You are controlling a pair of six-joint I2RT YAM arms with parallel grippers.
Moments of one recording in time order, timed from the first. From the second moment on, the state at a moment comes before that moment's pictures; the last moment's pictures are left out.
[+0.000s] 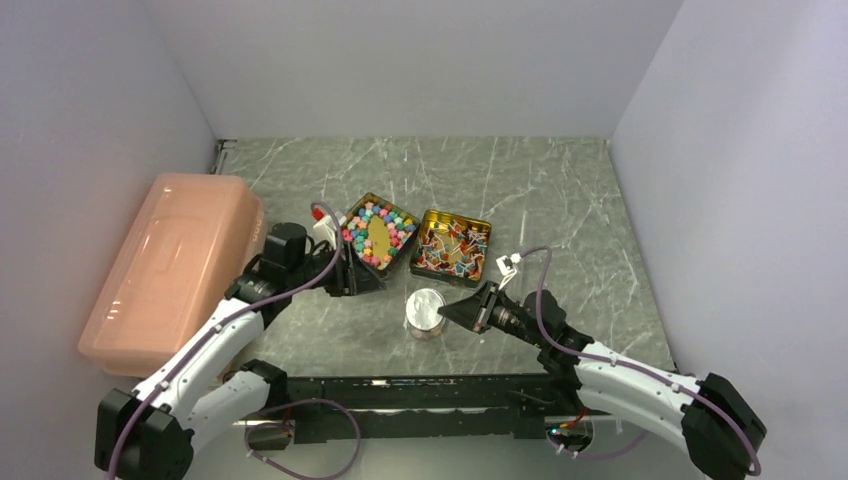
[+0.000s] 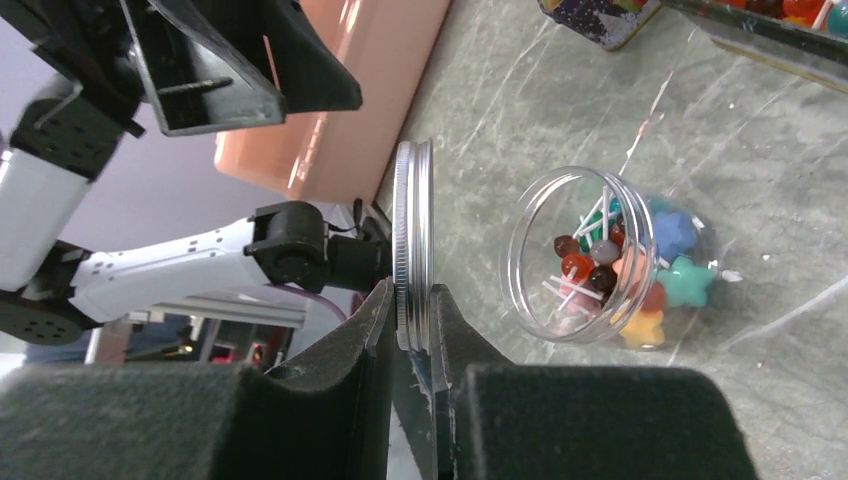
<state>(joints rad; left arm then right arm) -0.39 0.91 0.64 -0.27 0.66 -0.61 0.80 0.74 0.12 0.50 -0.24 1.01</state>
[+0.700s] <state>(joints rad) -0.54 1.15 0.56 -0.08 0.67 -0.70 0.79 0.99 0.02 0.88 -0.23 1.22</state>
